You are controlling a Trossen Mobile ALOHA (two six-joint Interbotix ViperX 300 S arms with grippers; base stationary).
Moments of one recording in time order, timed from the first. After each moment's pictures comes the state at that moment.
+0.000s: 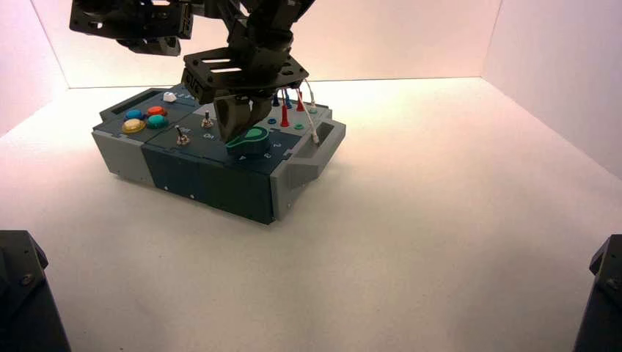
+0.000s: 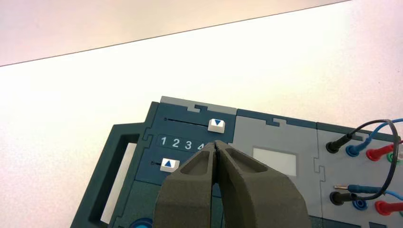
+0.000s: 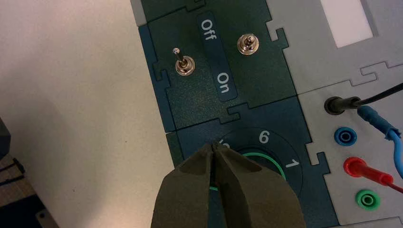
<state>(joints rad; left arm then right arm) -0.23 -0.16 0.98 -0.22 -0.15 0.19 0.94 0.30 0.40 0.32 0.43 -0.15</state>
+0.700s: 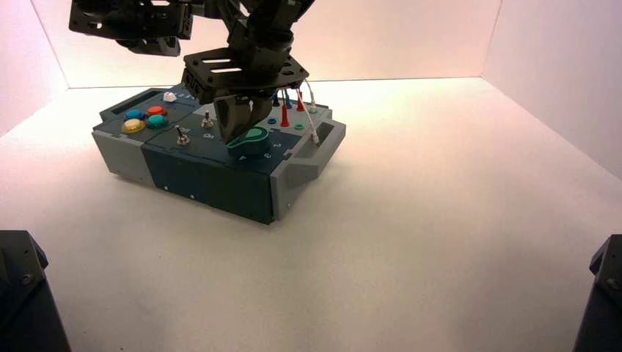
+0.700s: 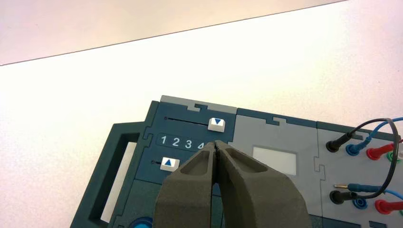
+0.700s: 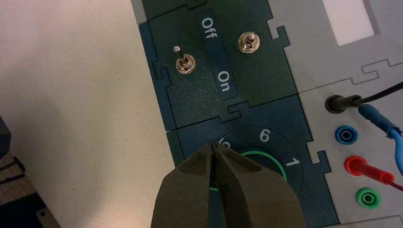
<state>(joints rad) -0.23 -0.16 0.98 -0.22 -0.15 0.19 0.94 0.30 0.40 0.32 0.43 -0.16</state>
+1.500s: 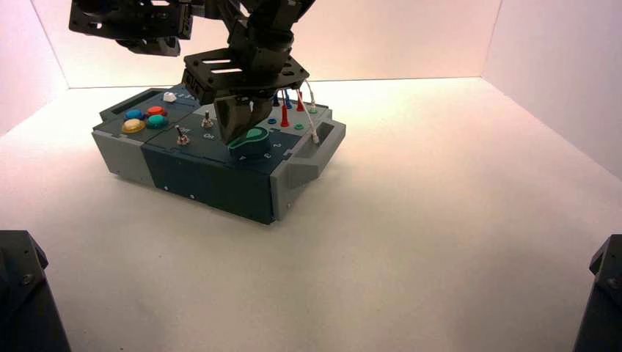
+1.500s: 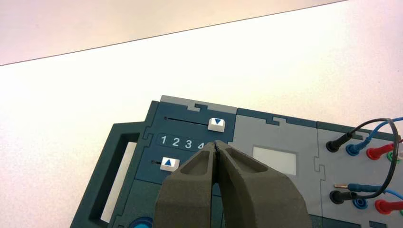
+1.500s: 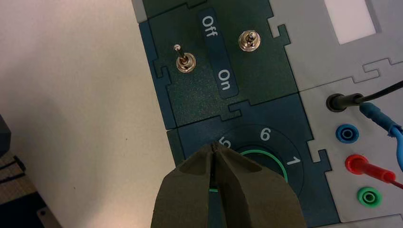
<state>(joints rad) -0.23 -0.16 0.98 -0.22 -0.15 0.19 0.94 0.30 0.40 0.32 0.44 -0.15</state>
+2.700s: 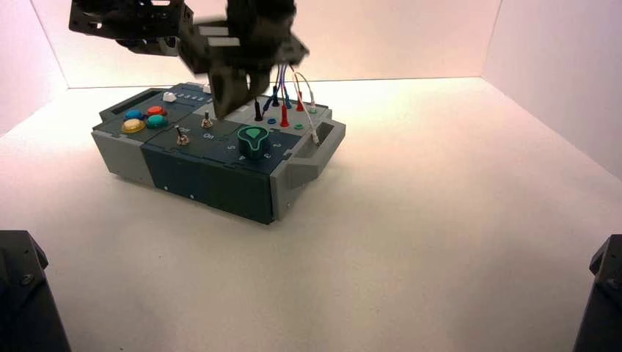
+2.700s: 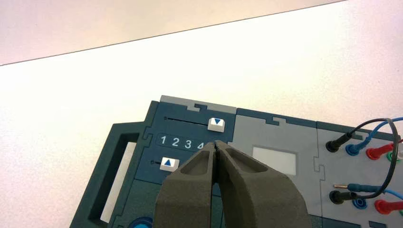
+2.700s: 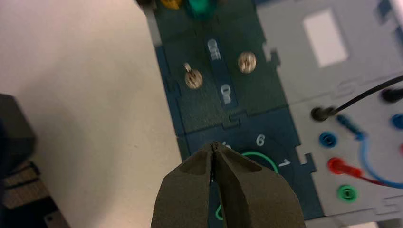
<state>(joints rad) -0.23 -0.16 0.98 -0.22 -0.15 0.20 0.94 0.20 0.41 0.31 0.42 -0.16</state>
